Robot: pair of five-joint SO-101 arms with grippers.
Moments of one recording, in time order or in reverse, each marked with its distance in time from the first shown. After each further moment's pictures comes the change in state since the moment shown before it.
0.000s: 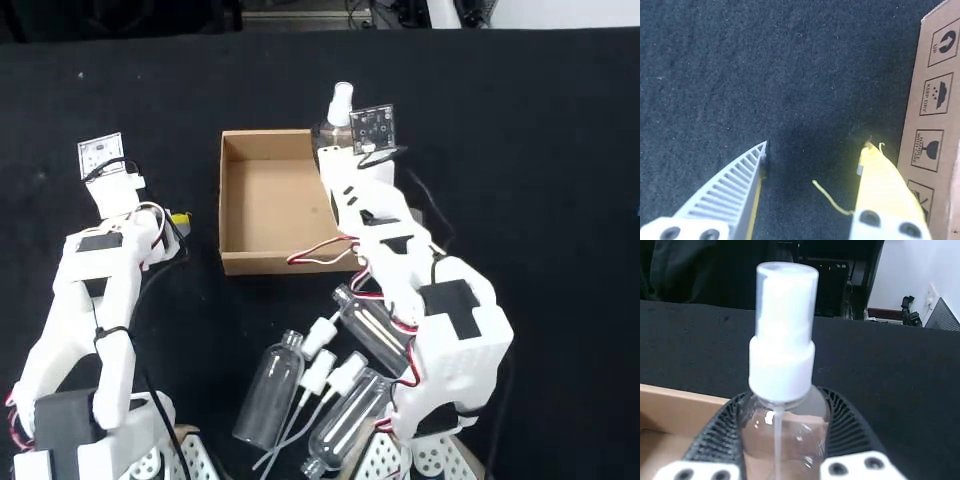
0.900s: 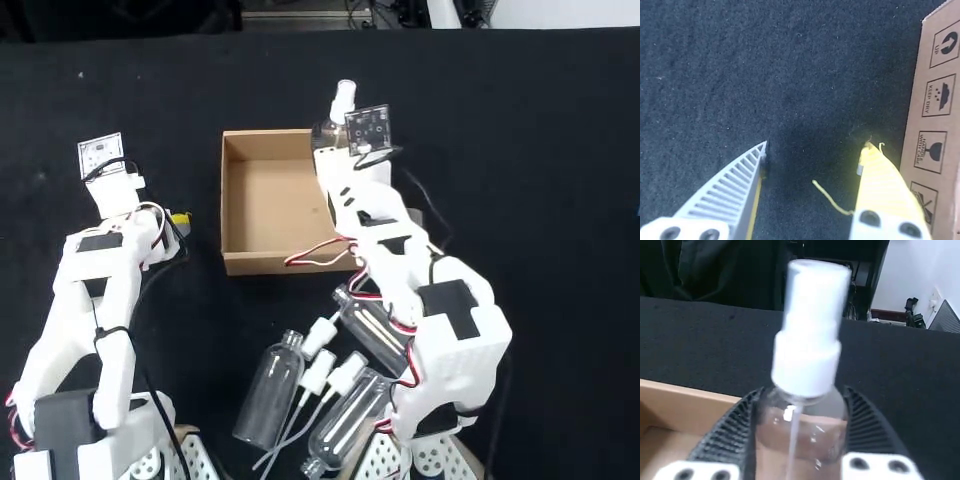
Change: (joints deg) left arm 0.0 0.0 0.0 0.0 0.0; right arm -0.6 0.0 0.0 0.0 0.6
